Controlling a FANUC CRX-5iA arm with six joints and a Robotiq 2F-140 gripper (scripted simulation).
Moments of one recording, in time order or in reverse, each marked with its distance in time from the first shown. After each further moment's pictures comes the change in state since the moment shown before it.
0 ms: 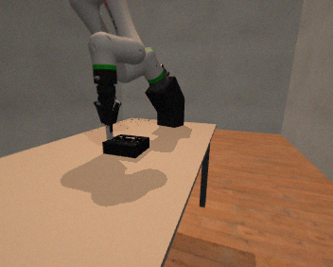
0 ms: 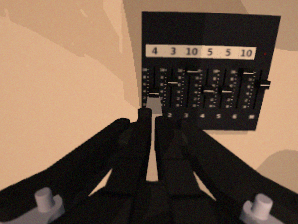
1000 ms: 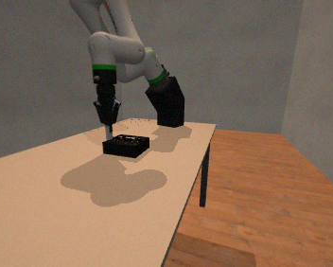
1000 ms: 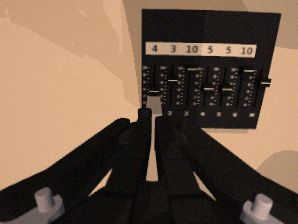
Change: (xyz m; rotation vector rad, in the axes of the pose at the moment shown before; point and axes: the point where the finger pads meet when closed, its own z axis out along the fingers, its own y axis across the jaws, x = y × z) arm -0.003 0.000 0.000 0.000 0.000 0.000
